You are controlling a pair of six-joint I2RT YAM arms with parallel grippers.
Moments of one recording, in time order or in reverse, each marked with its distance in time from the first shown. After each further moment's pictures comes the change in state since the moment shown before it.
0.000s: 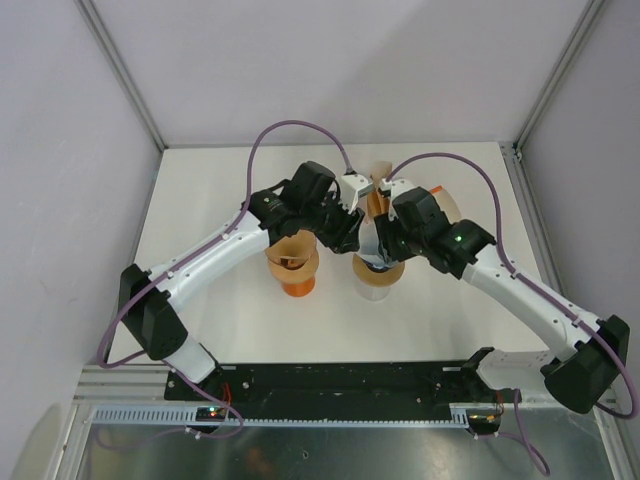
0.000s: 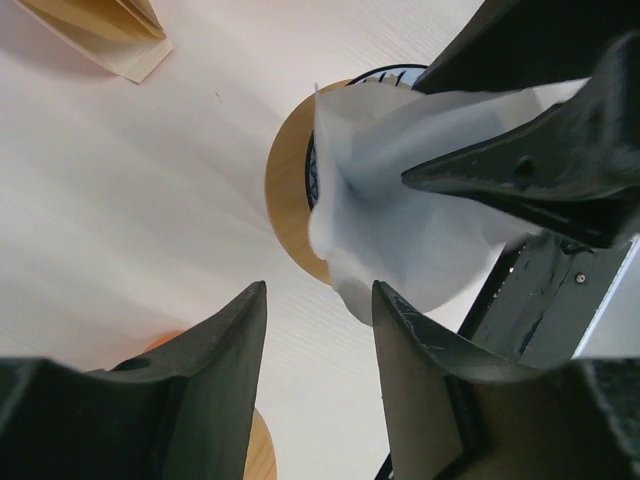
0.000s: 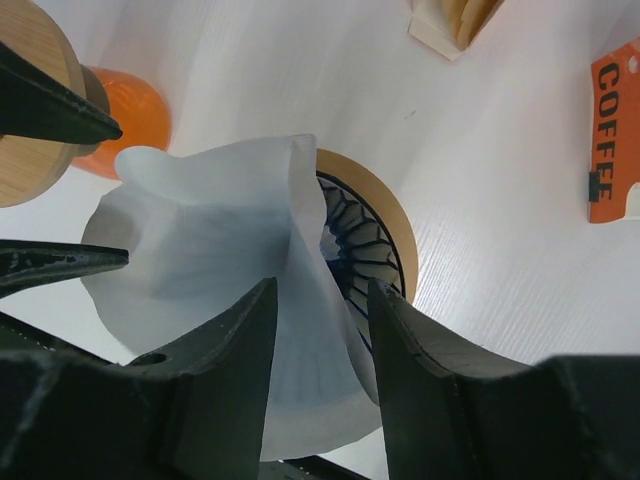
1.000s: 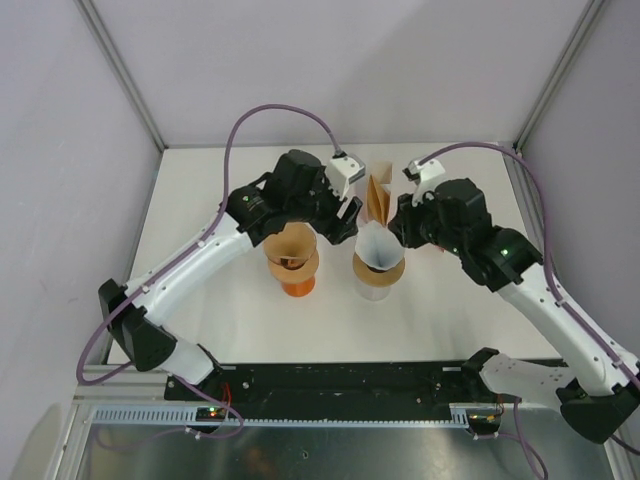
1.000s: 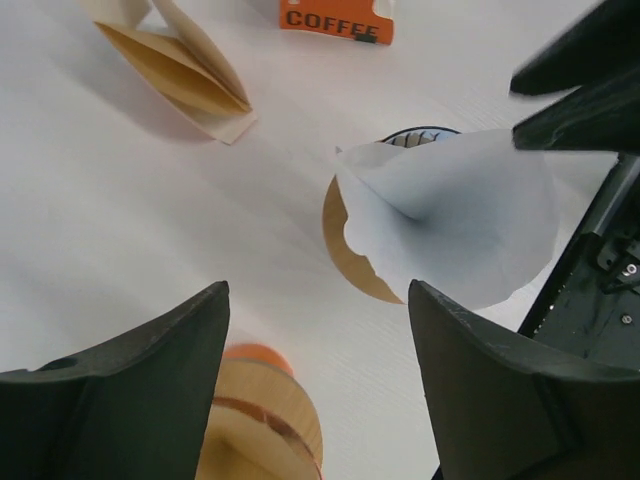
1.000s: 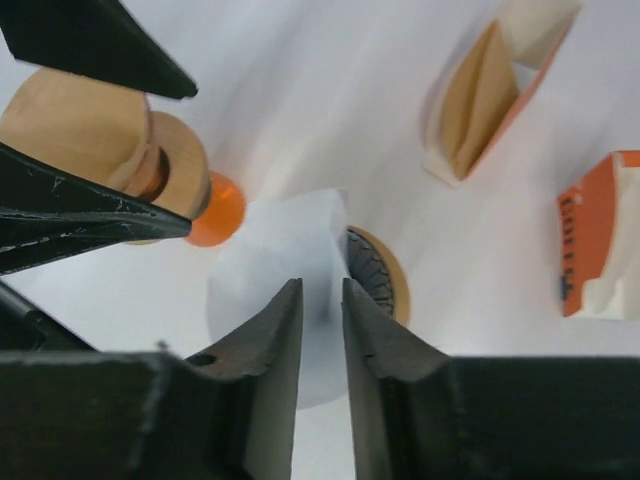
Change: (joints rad) left arm 0.000 -0.074 0.068 0.000 -0.110 0.064; right arm -0.069 -0.193 0.055 0.084 -0.109 -0.077
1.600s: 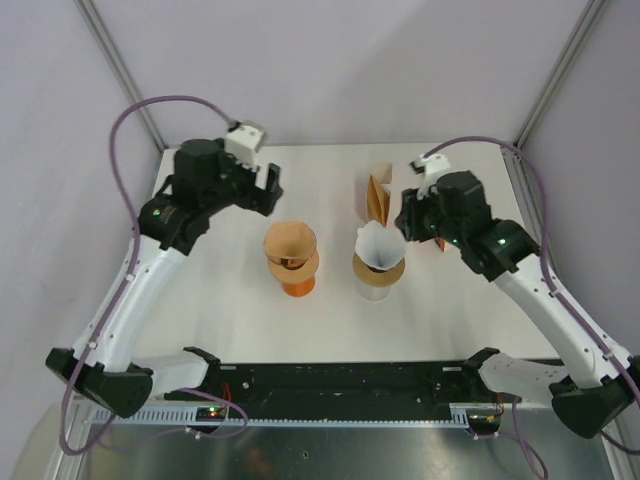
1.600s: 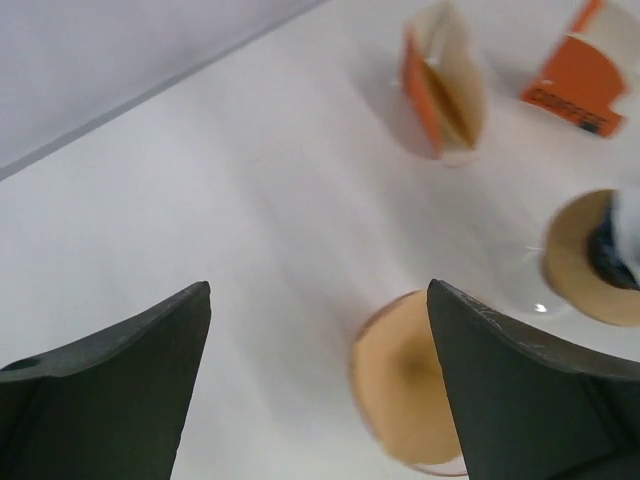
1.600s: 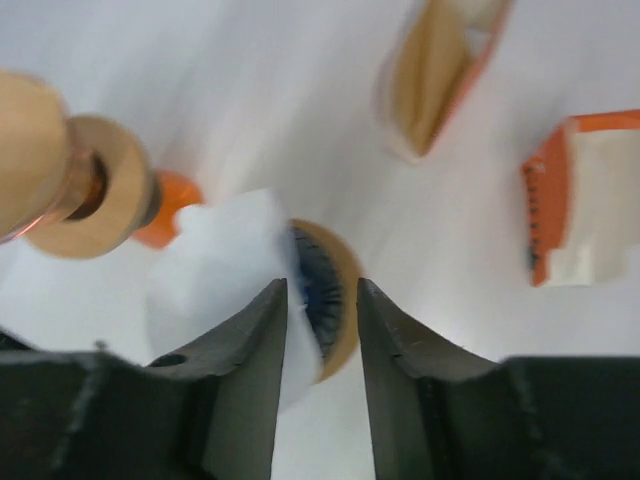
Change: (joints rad) left arm 0.318 -0.282 -0.089 0.001 -0.122 0.049; right arm -0.016 0.072 0.022 -0.039 0.011 -0.002
